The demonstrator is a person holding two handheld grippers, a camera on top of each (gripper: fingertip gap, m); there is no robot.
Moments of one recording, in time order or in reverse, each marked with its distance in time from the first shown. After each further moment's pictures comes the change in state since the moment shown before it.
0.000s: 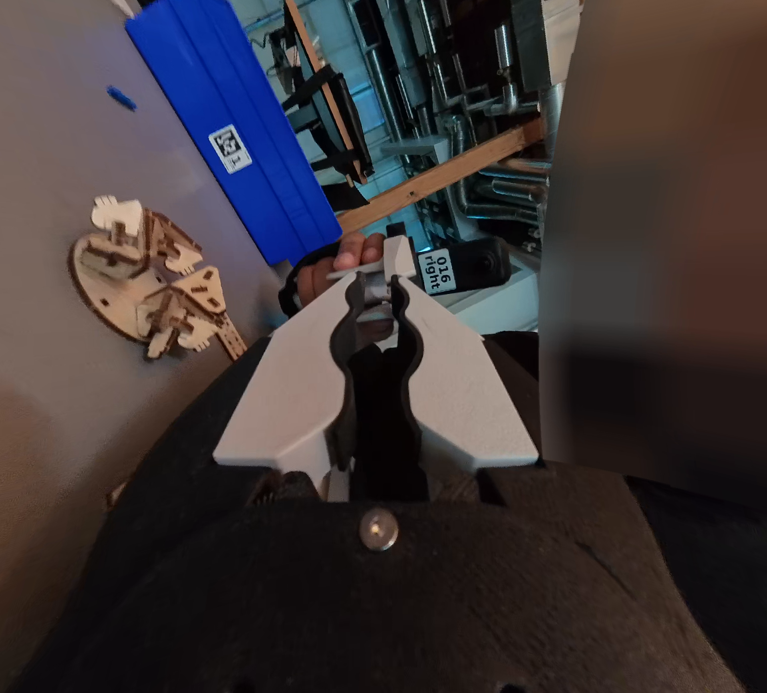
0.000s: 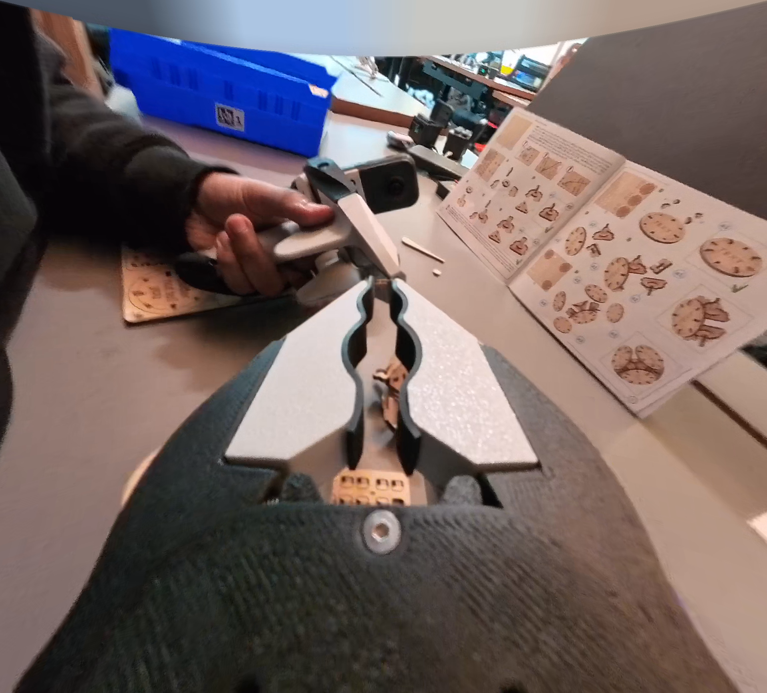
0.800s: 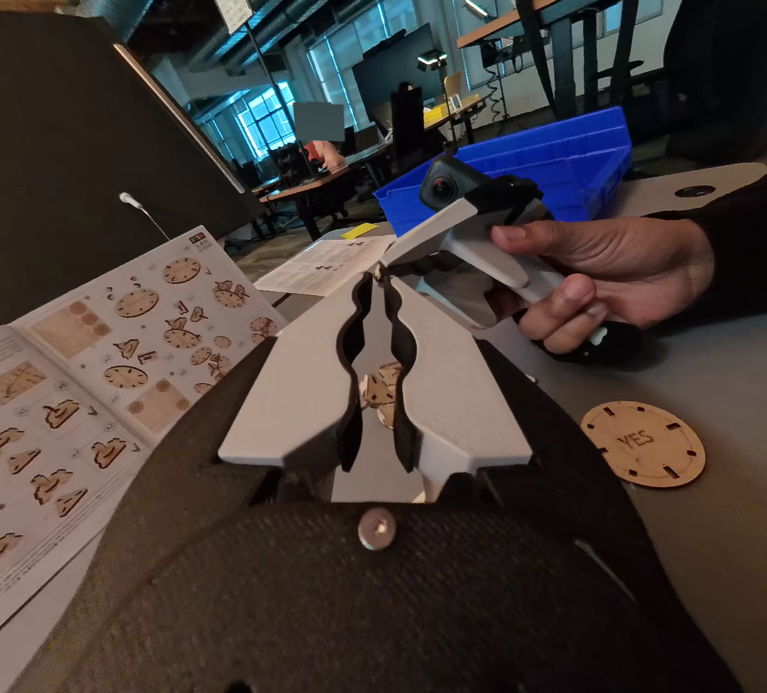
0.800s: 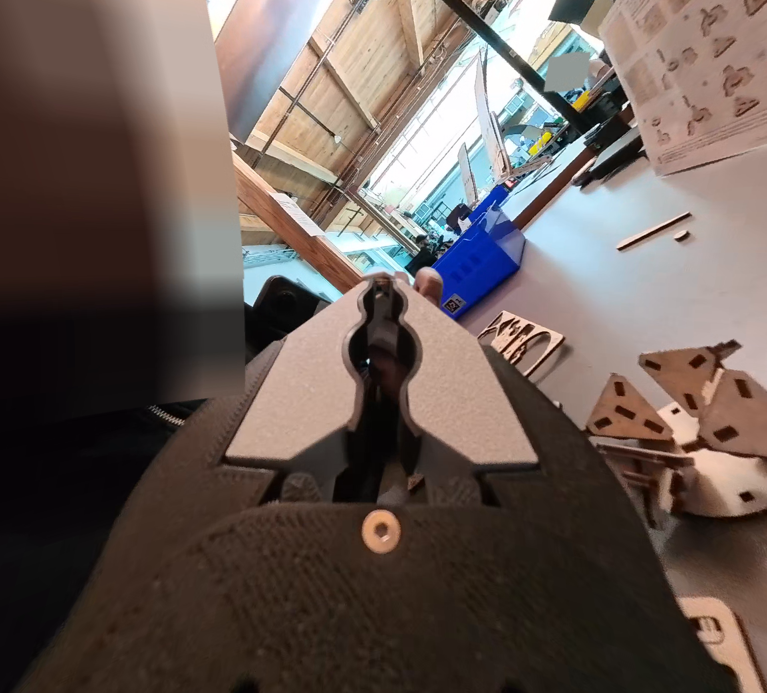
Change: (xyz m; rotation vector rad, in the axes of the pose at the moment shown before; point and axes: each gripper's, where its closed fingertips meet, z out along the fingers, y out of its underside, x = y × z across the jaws) left arm 0.026 -0.006 -0.001 0.018 -0.648 1.566; right arm 0.015 -0.027 0.004 0.435 -0.445 1.177
